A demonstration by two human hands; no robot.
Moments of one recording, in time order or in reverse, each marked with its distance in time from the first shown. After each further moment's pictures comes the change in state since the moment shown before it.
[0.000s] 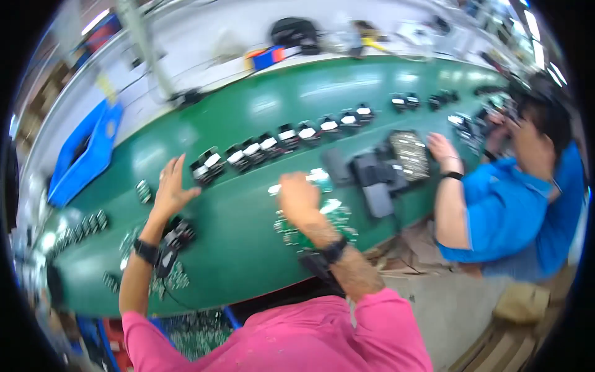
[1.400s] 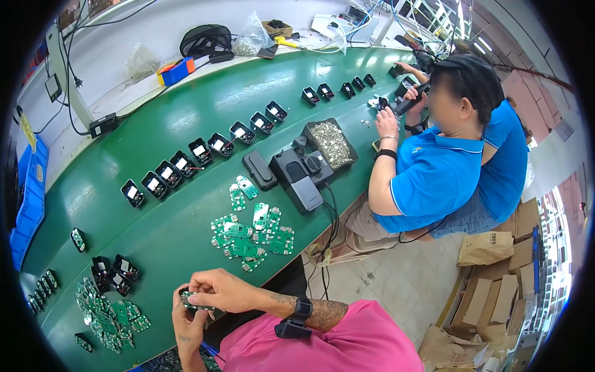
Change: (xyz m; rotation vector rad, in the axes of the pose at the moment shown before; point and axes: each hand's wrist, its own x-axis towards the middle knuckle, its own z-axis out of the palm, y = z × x) left_hand -0.206 0.126 0.043 -1.290 -0.200 -0.284; right_hand -0.128 -0.049 -0.012 1.416 -0.585 -0.238
